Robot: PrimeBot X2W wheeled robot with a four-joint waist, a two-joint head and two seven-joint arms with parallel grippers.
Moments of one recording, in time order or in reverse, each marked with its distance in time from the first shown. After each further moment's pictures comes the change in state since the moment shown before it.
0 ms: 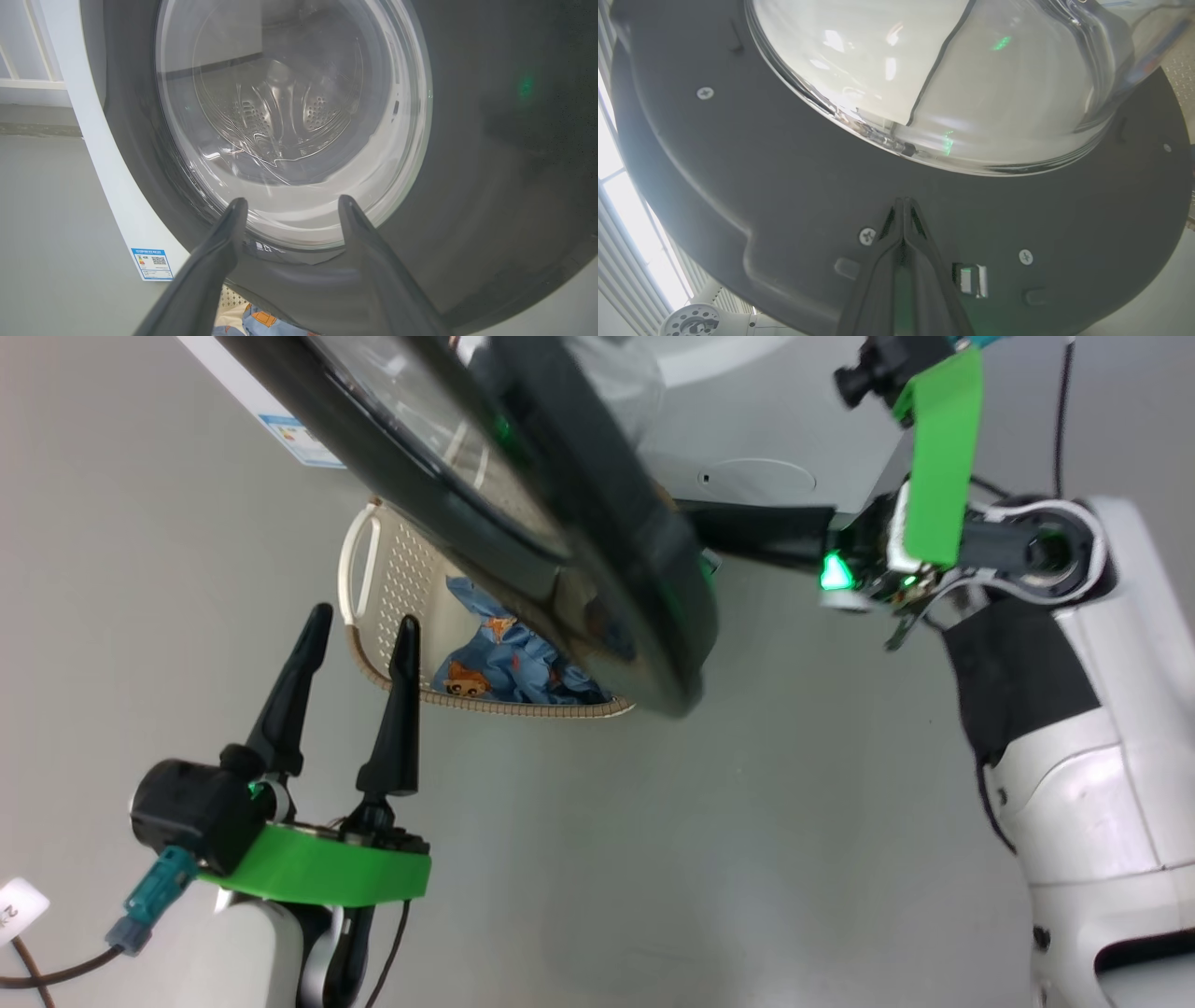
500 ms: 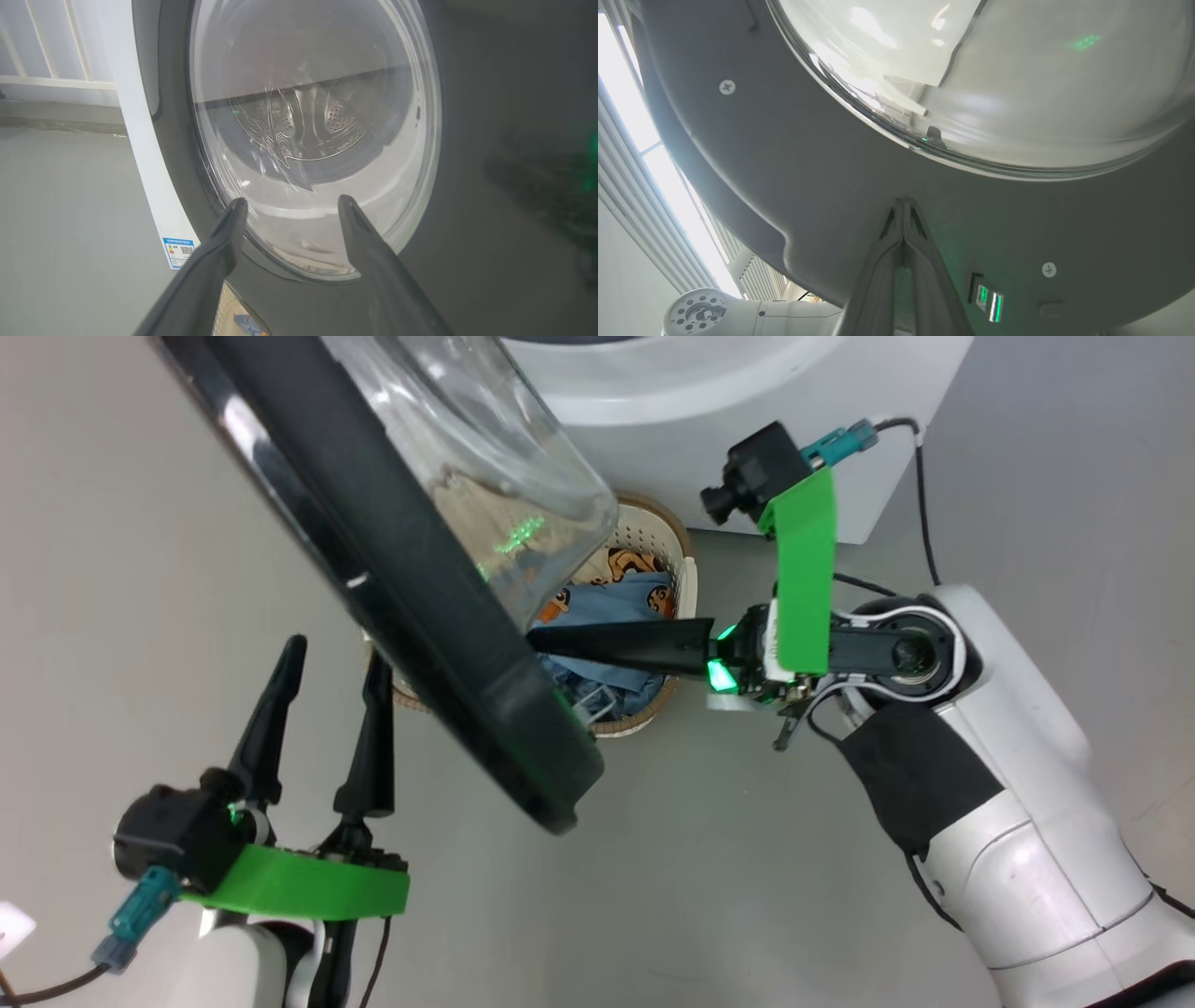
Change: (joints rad) left arm 0.043 0.000 0.041 0.017 0.000 0.007 0.000; right arm 0.098 -0.003 0.309 -0.065 0.197 0.000 -0.181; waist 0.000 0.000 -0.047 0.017
